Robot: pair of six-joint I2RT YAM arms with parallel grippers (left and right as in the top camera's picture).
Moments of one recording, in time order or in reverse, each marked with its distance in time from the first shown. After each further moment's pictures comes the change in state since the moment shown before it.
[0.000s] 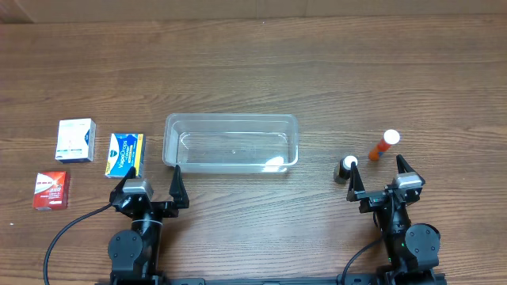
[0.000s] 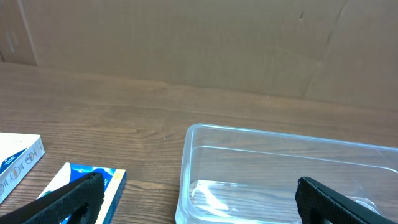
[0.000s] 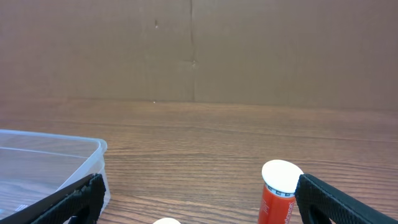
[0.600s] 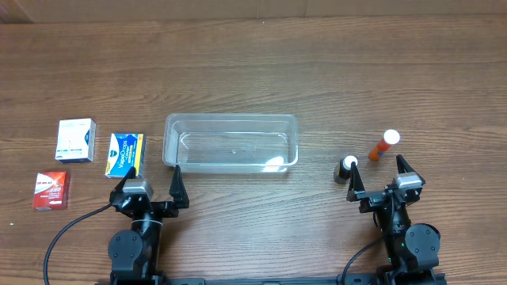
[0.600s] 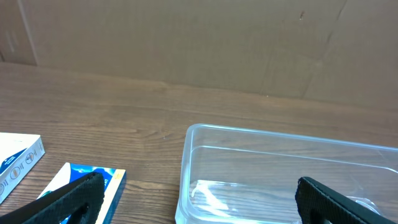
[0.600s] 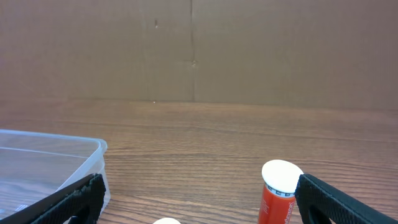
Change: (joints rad) left arm 0.000 0.000 0.000 0.000 0.000 0.000; right arm 0.000 0.000 0.000 0.000 0.000 0.000
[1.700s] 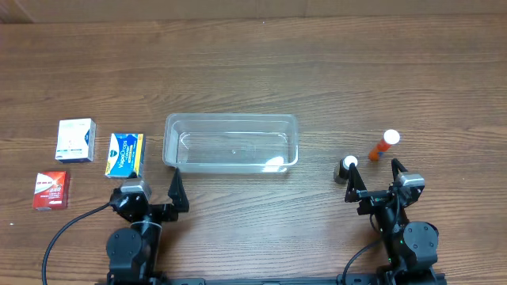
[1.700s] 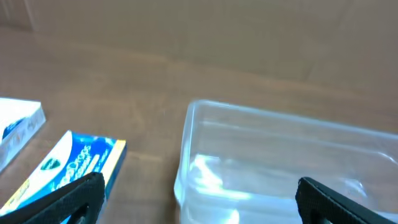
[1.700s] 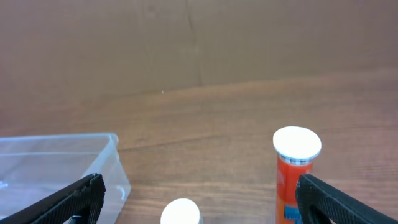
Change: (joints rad) left arm 0.000 -0.001 0.091 -0.212 0.002 -0.055; right arm 0.000 0.013 0.024 -0.101 -0.011 0.162
